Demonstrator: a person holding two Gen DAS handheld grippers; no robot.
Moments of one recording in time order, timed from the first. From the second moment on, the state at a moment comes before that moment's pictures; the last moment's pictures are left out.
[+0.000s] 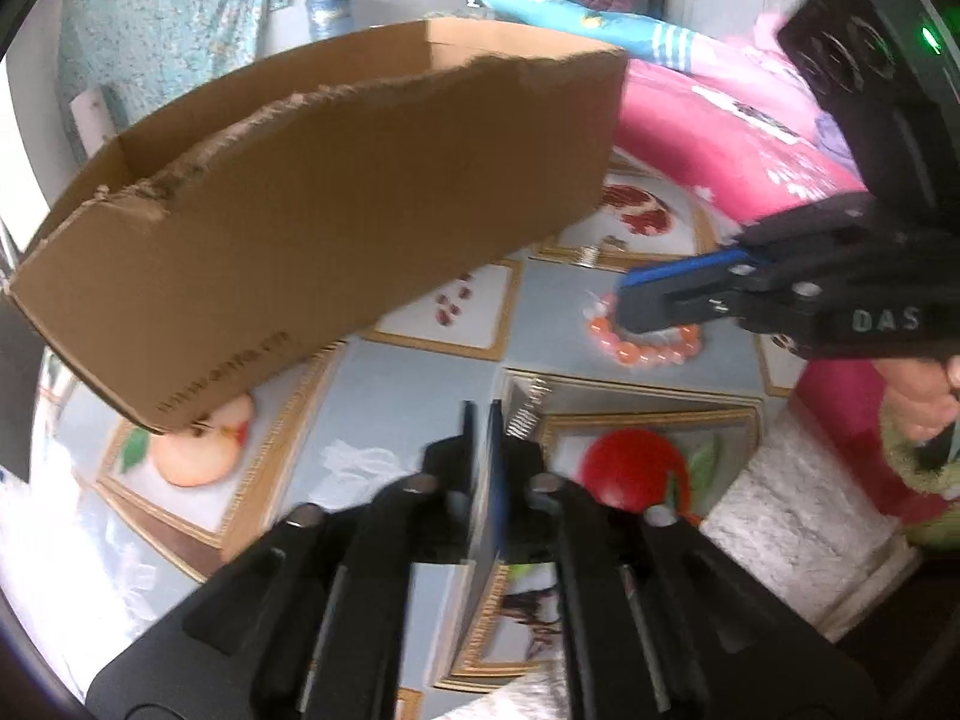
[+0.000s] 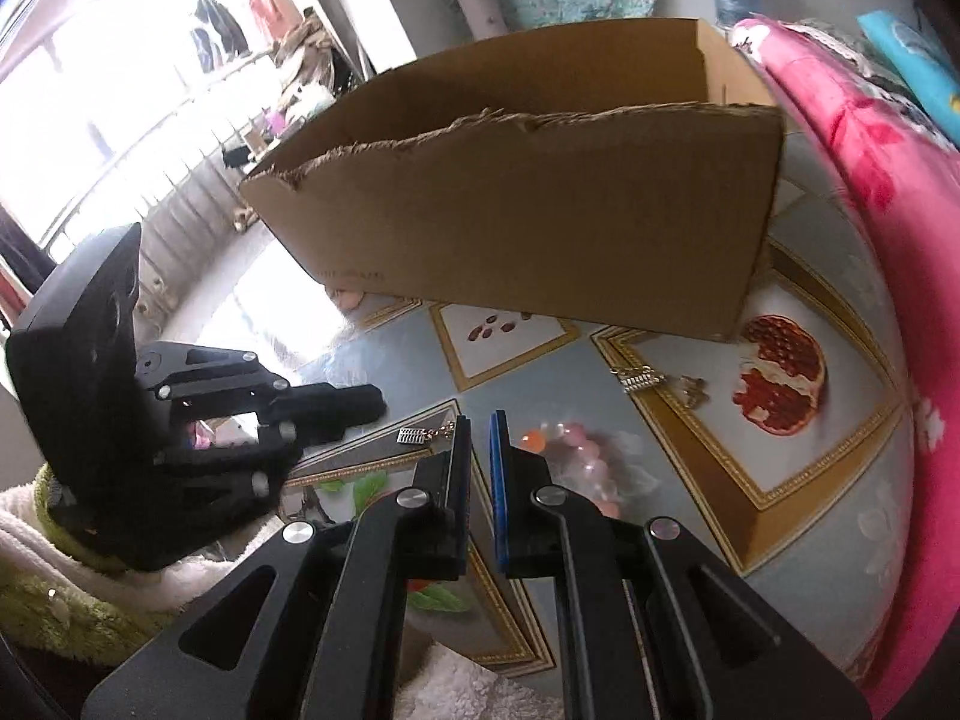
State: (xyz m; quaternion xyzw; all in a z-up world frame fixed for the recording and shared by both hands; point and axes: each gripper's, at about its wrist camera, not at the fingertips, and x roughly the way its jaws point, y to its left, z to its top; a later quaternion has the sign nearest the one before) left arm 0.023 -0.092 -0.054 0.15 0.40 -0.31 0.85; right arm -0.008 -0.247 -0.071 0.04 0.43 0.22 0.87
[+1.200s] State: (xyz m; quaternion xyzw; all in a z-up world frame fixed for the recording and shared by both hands) left arm 0.019 -0.078 -0.062 0.18 0.40 -0.32 0.84; right arm 0.004 -0.196 -0.086 -0.09 0.45 0.21 0.86
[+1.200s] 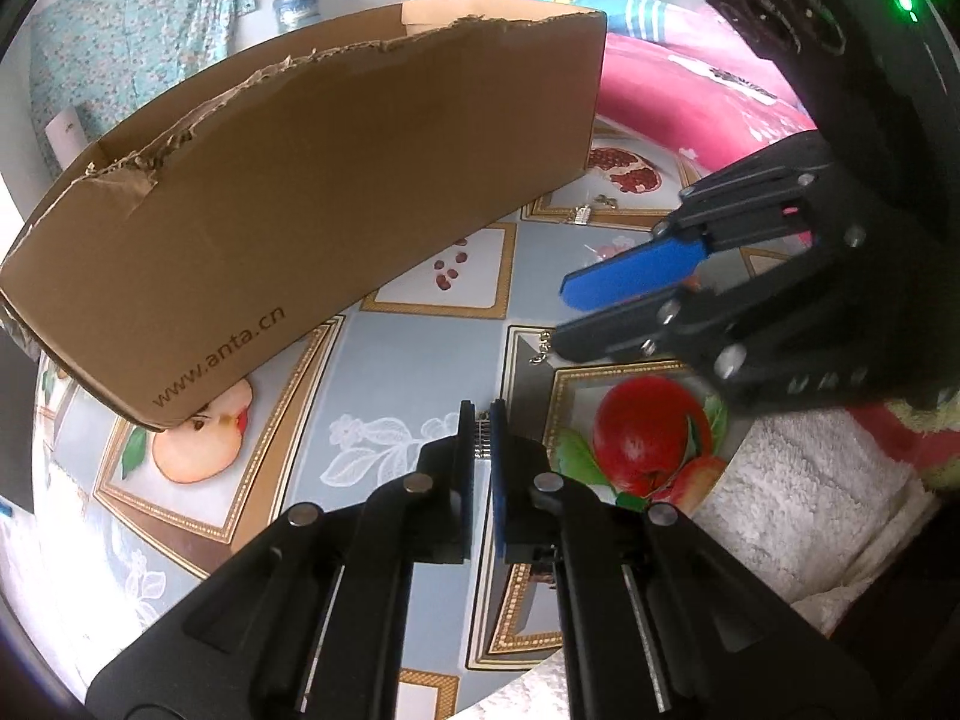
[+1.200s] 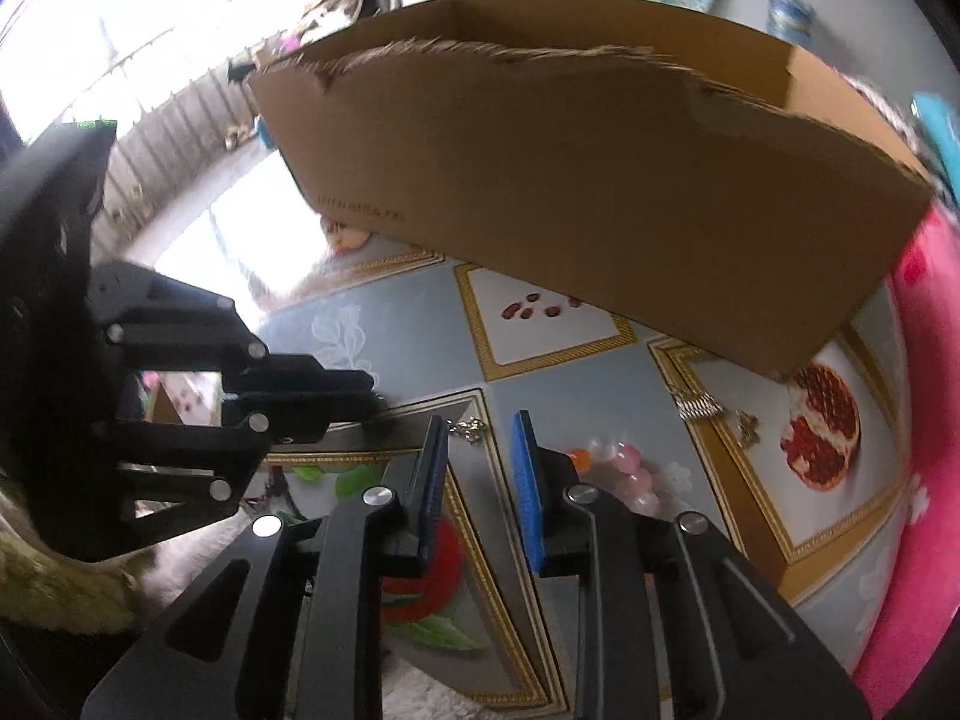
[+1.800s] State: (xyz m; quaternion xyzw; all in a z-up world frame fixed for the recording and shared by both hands) left arm 0.020 -0.067 -0.059 0.15 0.38 -0.32 0.86; right arm 0.006 -0.202 -0.069 -0.05 0.44 0.22 0.87
